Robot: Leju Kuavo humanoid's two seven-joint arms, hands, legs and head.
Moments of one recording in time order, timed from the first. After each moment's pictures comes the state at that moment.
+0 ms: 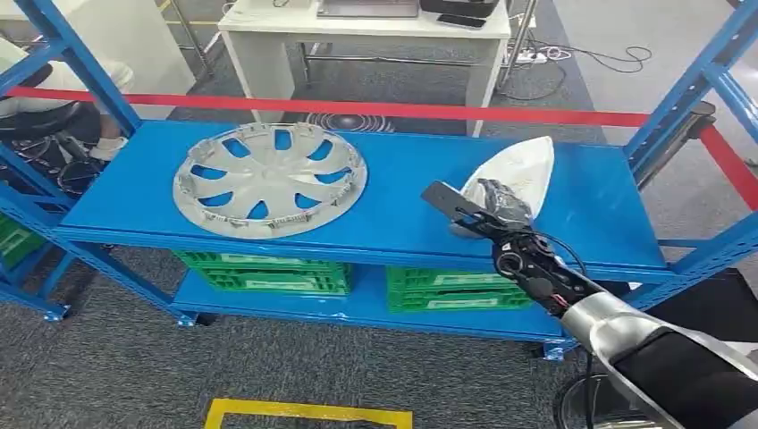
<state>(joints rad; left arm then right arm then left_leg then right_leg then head) -0.07 0.03 -0.40 -0.19 0.29 0.17 0.17 -0.58 -0.18 0.57 -0.90 0.27 -0.34 0.29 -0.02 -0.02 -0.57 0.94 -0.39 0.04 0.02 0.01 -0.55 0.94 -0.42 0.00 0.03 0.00</state>
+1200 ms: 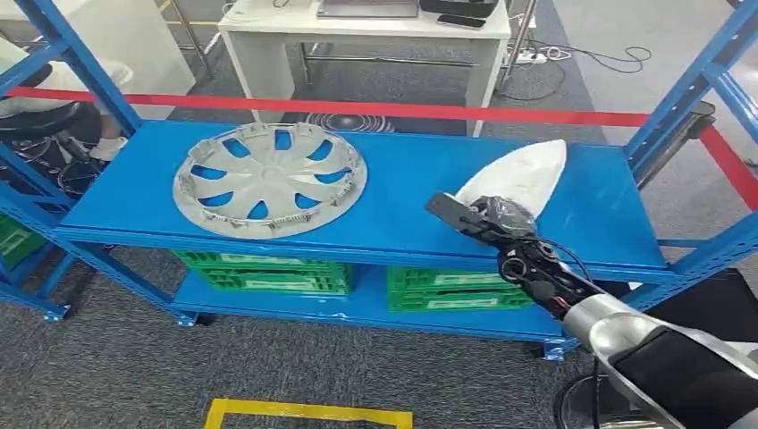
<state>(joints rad) -0.07 0.03 -0.44 -0.19 0.30 0.15 0.16 -0.58 -0.18 0.59 -0.80 0.25 -0.34 0.22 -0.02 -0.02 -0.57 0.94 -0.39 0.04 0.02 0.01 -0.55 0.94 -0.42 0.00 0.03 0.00</state>
